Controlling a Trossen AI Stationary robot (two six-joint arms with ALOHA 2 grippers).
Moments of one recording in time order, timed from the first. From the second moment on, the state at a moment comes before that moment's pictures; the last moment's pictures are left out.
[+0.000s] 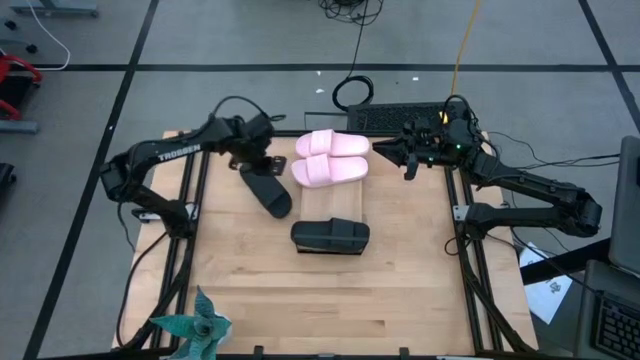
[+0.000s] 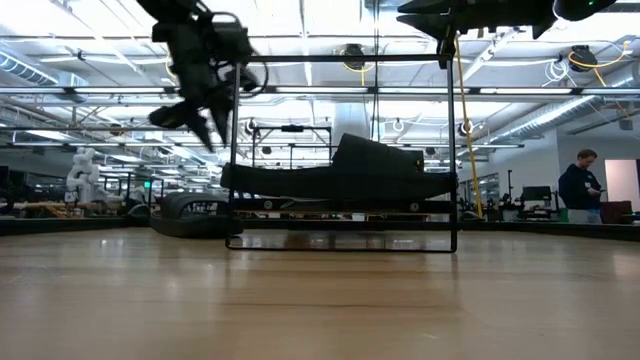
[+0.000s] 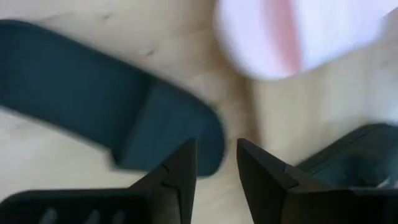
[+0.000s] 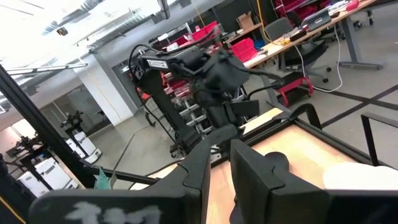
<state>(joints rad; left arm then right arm) 0.56 1.46 1.19 -0.96 0.22 -0.77 -0.50 0.94 0.73 0.25 -0.39 0.51</state>
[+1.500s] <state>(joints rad) 0.75 1.67 1.08 -0.92 0.42 -0.35 -0.51 0.94 0.73 0.24 -0.36 0.46</state>
